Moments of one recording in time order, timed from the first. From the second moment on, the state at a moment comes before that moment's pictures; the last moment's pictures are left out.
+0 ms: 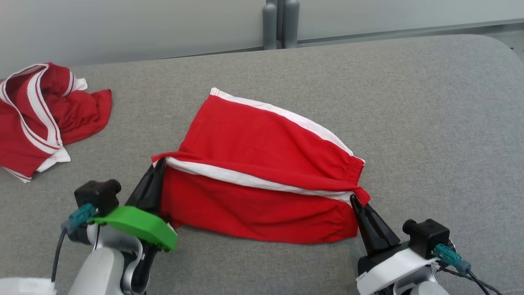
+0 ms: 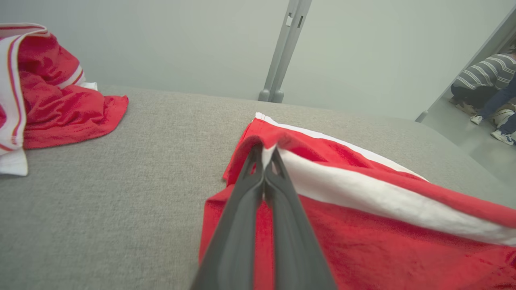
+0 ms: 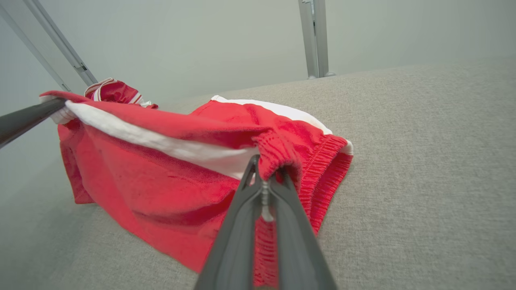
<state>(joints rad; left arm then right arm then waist) -0.19 0.19 -0.23 0.20 -0.53 -0.11 -0.08 0.00 -0.09 0.27 0.13 0.30 0.13 -0.24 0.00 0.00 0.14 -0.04</state>
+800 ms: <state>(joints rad) -0.85 0.21 -0.48 0.81 -0.58 -0.13 -0.01 -0.30 -0.05 0.28 0.36 0.39 0.13 -0.25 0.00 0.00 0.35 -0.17</state>
